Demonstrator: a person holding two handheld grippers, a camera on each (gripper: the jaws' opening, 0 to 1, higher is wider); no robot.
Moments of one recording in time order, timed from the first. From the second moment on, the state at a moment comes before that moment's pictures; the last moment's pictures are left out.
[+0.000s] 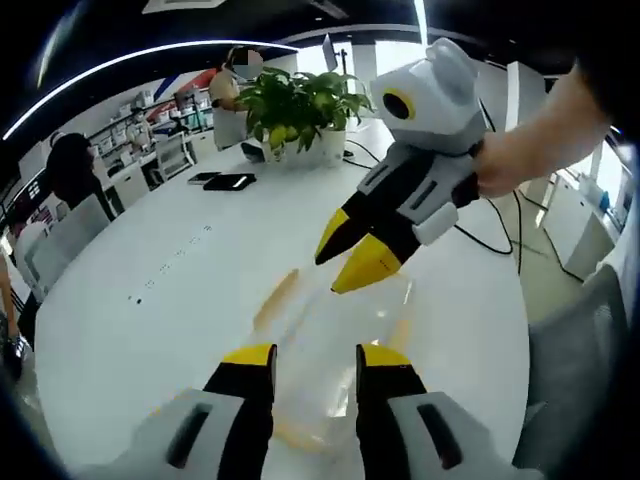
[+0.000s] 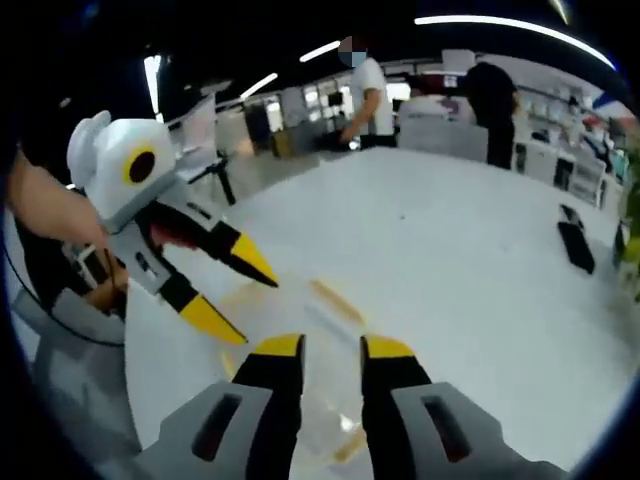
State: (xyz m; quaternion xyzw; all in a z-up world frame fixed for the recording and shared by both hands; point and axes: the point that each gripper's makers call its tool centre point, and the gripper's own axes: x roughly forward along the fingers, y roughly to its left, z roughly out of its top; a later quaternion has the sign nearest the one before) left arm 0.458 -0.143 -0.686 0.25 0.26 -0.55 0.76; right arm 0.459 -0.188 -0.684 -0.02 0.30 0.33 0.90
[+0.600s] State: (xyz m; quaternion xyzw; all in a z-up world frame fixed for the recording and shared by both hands) left arm 0.441 -0.153 -0.689 0.26 0.26 -0.58 0.73; right arm 0.468 -0.178 -0.692 -0.03 0.31 0.34 0.89
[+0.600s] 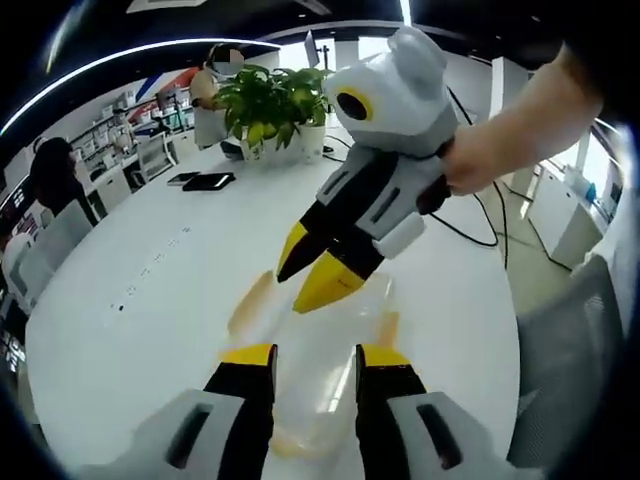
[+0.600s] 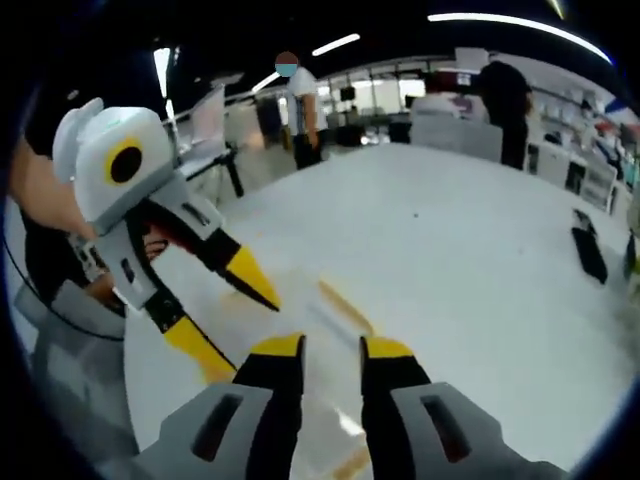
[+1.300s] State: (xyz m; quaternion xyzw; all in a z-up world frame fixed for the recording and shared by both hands) left arm 0.419 -0.163 -0.684 0.30 0.23 -0.61 0.70; right arm 0.474 -0.171 -0.689 -0.06 0.31 0.37 0.87
